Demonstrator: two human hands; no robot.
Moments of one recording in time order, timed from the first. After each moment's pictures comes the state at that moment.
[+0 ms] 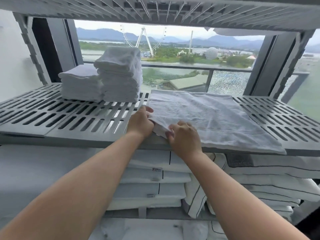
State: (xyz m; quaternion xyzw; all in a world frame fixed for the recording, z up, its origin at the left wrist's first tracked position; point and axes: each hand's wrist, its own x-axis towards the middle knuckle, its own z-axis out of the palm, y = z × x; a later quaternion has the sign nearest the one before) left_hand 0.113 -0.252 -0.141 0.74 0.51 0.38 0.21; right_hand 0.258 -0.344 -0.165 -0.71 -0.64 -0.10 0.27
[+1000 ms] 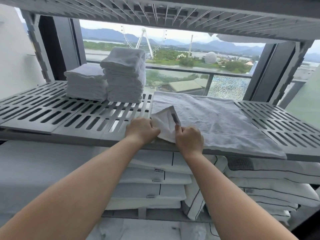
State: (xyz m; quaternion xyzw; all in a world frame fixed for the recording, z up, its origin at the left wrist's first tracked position) left_hand 0.089 -0.270 -0.141 0.79 0.56 0.23 0.14; right_hand 0.246 -0.336 -0.164 -0.79 -0.50 -0.01 0.35
